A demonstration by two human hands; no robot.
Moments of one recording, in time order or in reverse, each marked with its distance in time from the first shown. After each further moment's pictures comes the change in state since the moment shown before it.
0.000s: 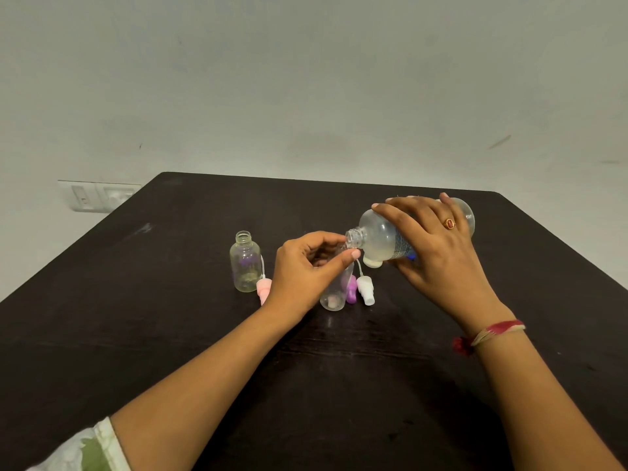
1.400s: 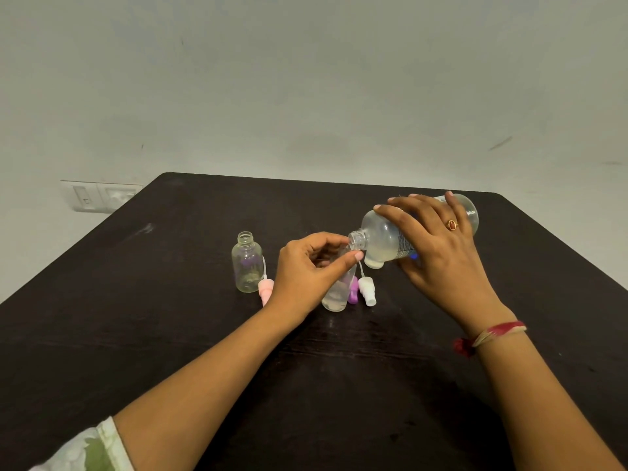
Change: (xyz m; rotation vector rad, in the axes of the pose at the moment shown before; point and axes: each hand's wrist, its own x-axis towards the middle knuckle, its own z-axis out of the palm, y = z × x) left_hand 0.000 0.000 0.000 0.011 -0.013 0.015; right_hand 0.001 -0.001 0.001 -0.046 -0.001 0.003
